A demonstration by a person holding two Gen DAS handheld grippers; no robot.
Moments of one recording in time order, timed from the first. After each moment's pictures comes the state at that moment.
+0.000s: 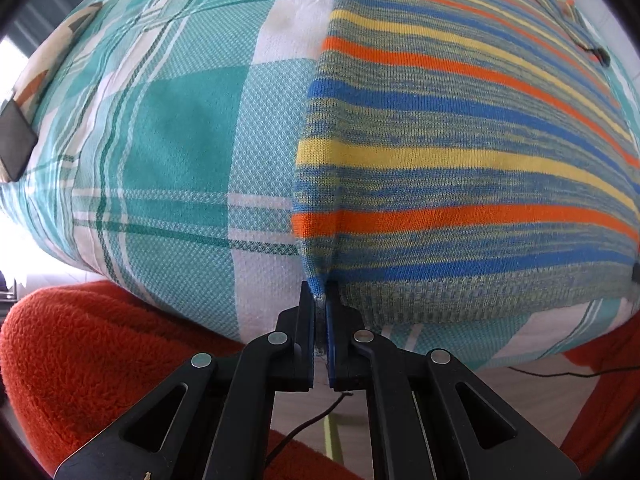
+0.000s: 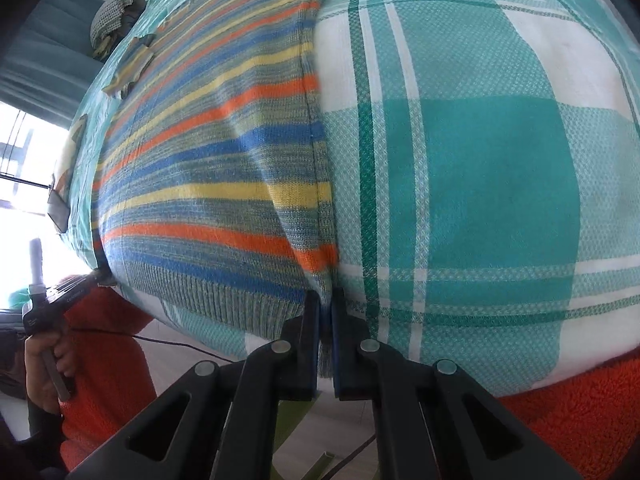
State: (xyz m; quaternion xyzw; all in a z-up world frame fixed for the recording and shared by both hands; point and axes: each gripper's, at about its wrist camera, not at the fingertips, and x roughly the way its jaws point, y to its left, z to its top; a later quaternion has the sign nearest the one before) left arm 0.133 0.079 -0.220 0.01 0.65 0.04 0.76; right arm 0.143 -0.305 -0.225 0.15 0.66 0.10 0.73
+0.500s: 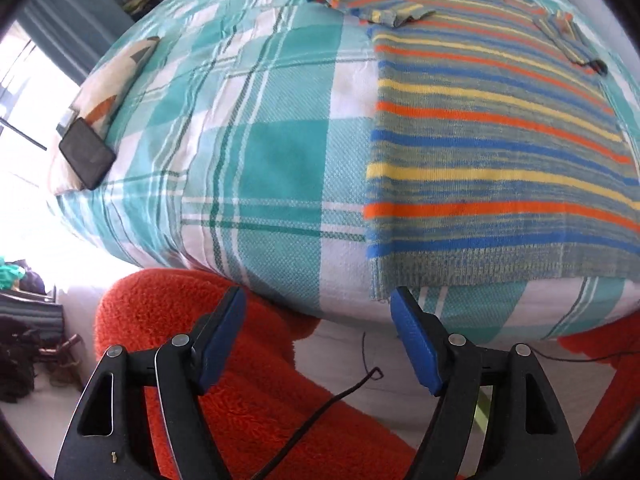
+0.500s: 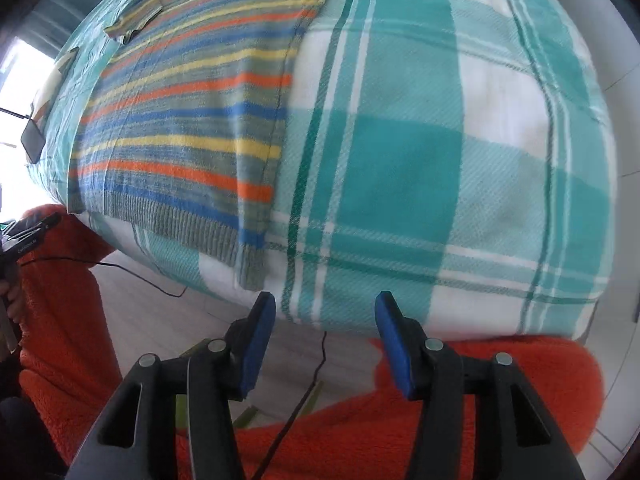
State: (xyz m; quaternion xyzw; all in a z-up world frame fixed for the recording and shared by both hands) left arm 0.110 0.088 -0.137 0.06 0.59 0.11 0.80; right arm 0.149 -0.336 -0.129 -0.07 0.66 0.06 0.75
